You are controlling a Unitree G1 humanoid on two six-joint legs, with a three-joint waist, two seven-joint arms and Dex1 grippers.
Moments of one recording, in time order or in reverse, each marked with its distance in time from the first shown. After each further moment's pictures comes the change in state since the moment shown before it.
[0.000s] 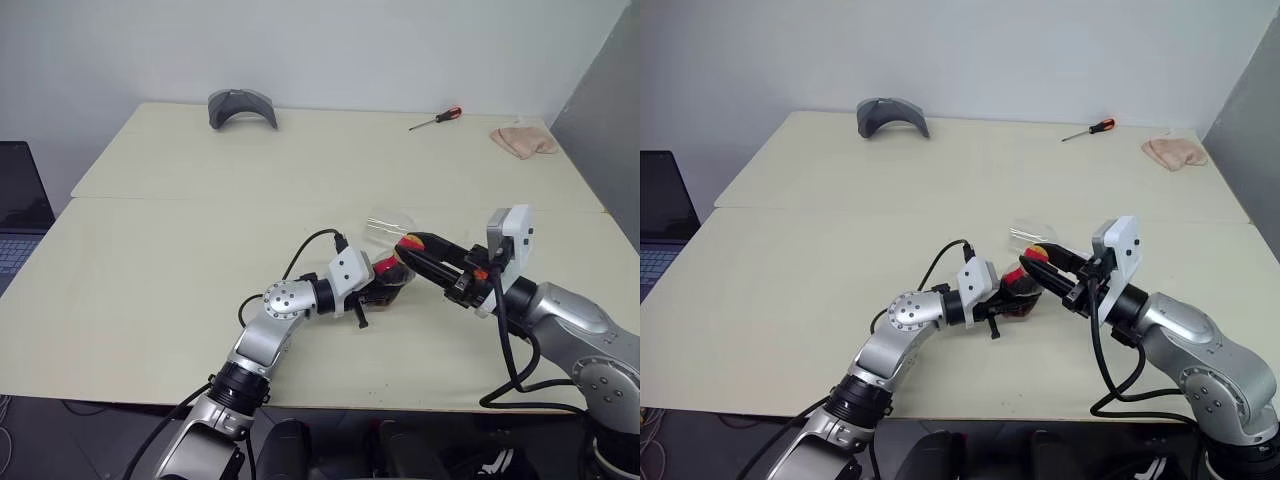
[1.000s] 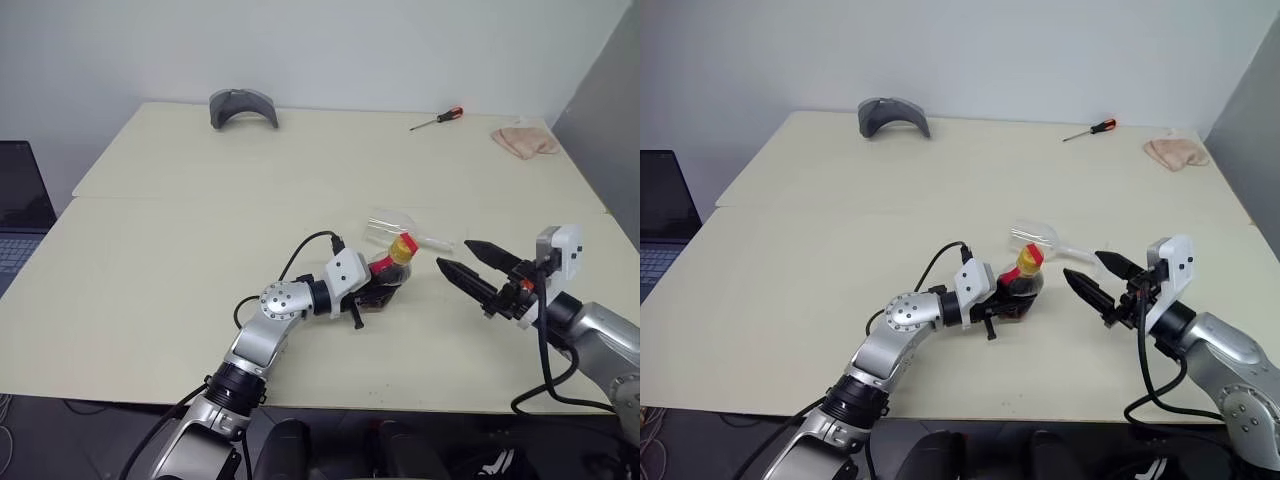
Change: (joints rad) left arm 0.005 0.012 -0.002 0.007 0.004 0.004 -0.003; right arm 0.188 -0.068 -0.189 0.044 0.050 0.001 0.085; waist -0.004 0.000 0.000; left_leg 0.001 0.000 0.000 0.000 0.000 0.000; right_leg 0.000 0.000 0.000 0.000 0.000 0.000
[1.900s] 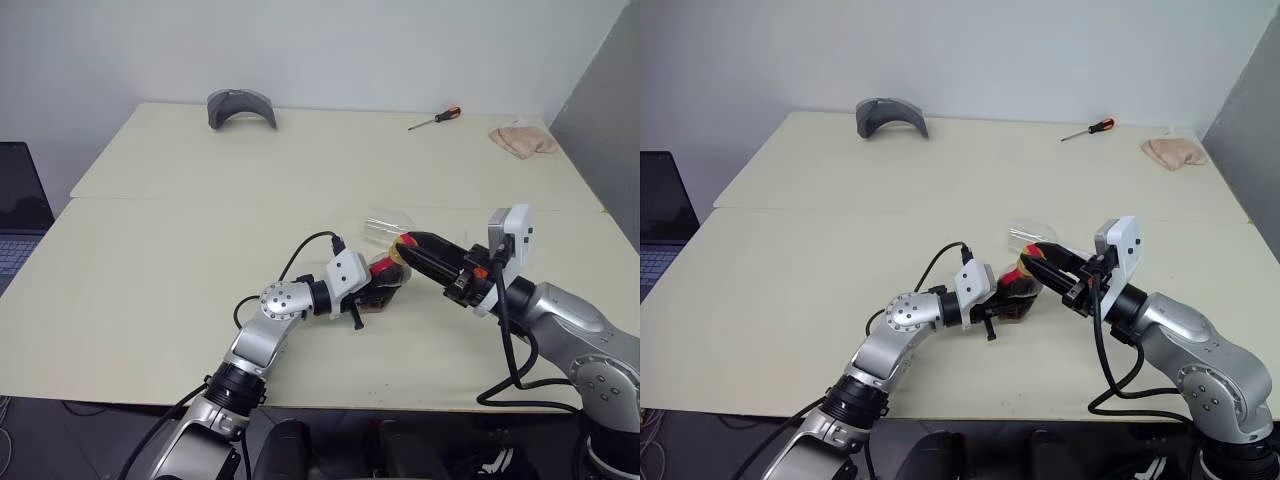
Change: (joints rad) left arm 0.000 0.008 -0.002 0.000 0.000 -0.002 0.001; right arm -0.190 0.100 0.175 -0.026 -0.019 0.015 -0.084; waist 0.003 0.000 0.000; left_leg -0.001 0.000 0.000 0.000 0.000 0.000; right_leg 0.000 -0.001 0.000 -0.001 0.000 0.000
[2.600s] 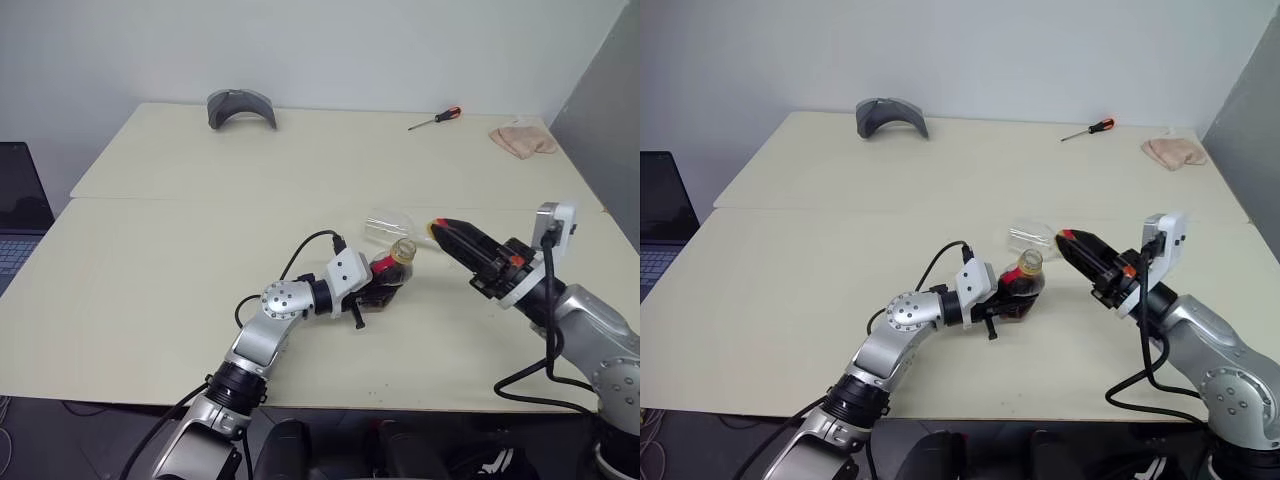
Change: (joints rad) left arm -0.004 -0.005 0.001 0.000 -0.001 -0.002 0.000; right arm 0.060 0.009 -0.193 0.059 0.165 0.001 -0.100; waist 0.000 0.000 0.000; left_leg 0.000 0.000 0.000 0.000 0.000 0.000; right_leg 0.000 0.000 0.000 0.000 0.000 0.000
